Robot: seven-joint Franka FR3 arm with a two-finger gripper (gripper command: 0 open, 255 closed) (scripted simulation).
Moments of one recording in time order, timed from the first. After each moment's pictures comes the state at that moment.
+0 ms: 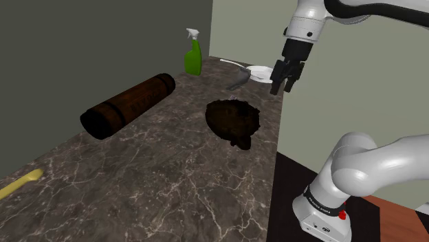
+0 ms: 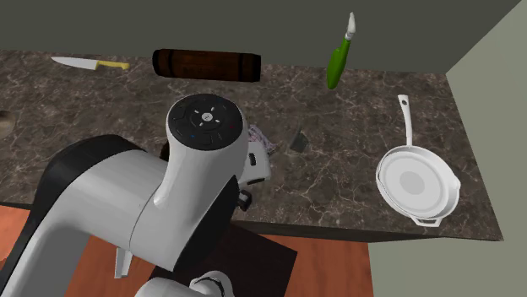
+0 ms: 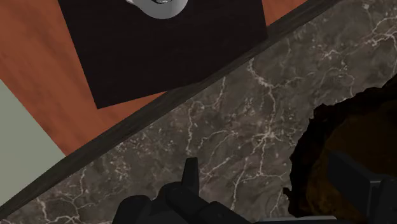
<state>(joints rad) 0.01 -0.82 -0.05 -2.29 0.12 1.46 0.17</state>
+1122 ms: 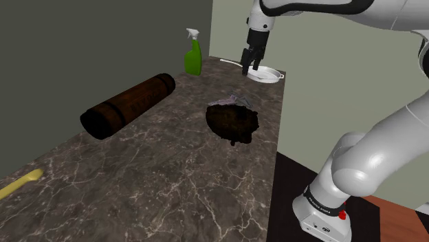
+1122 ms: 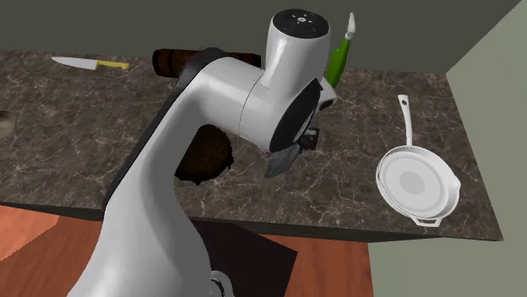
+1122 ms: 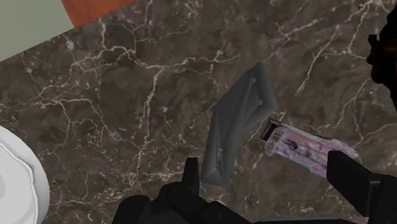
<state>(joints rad) 0.03 -0.32 -0.15 -1.92 -0.06 1.62 -0.13</state>
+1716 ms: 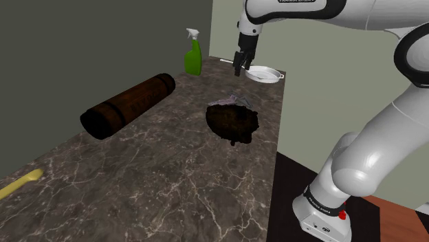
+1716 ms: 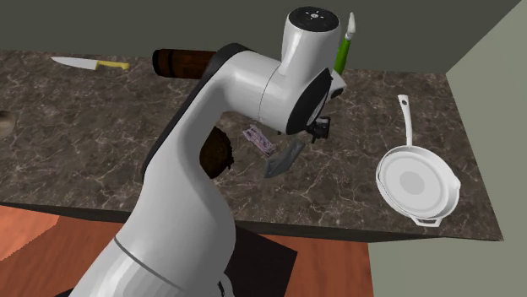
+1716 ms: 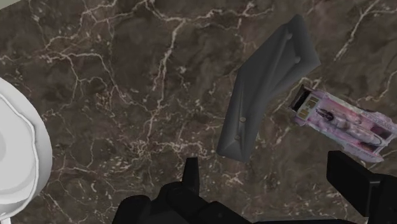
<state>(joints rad) 0.03 -0.18 -0.17 -1.85 -0.09 1.70 -0.20</state>
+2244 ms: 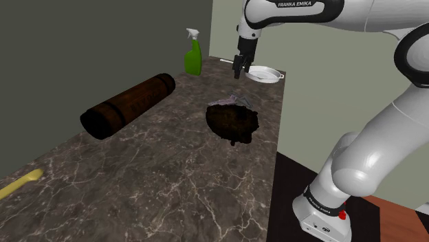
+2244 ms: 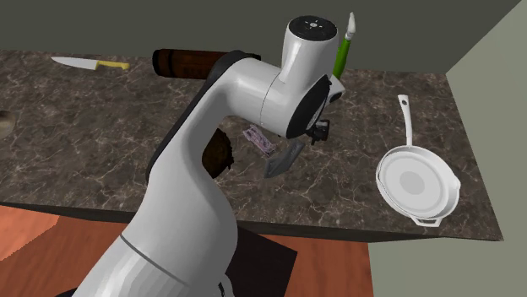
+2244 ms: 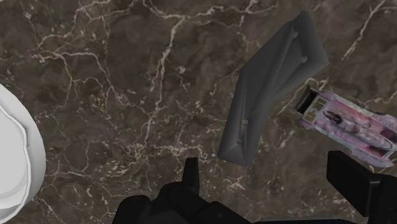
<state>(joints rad) 0.03 -0.18 -0.17 -1.88 -0.09 1.73 -0.20</state>
